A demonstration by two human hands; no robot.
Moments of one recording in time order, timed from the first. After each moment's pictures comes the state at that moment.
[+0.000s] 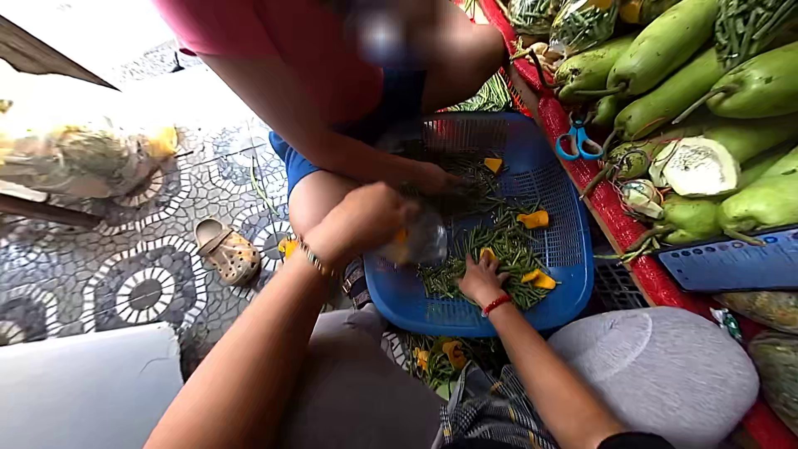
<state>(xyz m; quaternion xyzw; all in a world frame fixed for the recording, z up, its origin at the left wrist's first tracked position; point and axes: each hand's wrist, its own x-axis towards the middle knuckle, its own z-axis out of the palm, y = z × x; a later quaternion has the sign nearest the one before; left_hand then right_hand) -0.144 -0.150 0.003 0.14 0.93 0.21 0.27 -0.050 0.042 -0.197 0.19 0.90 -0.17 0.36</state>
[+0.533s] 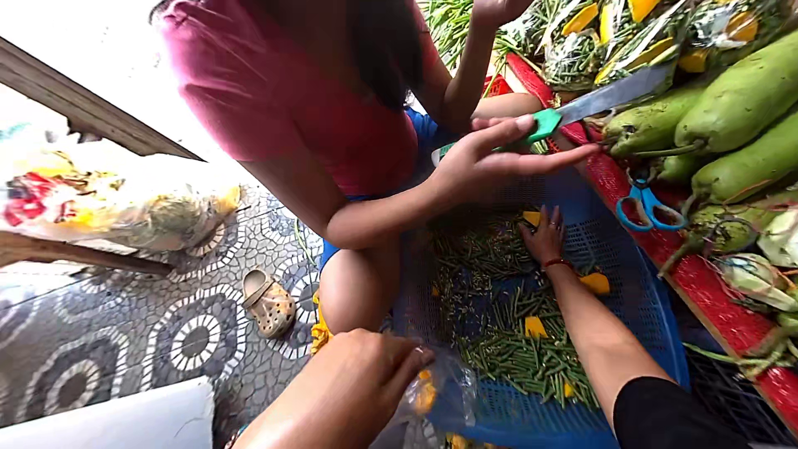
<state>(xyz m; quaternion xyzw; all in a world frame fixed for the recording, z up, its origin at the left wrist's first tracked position) -0.106 -0.205 0.021 0.25 0.92 0.21 0.23 -0.254 0.159 -0.301 0.17 0.95 -0.27 0.01</state>
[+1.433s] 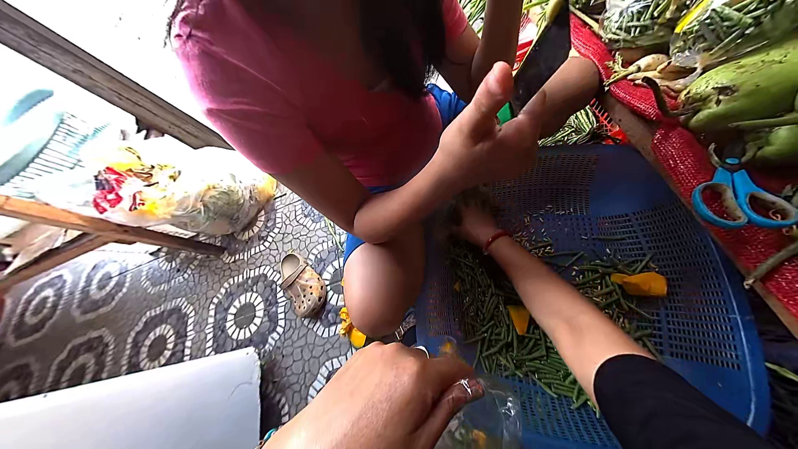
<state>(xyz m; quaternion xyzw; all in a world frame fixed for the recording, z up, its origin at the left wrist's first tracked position) -0.104 -0.194 0.022 0.35 0.88 0.25 0.19 -0.315 -0.028 -0.283 -0.11 0.94 -0.32 0.08</state>
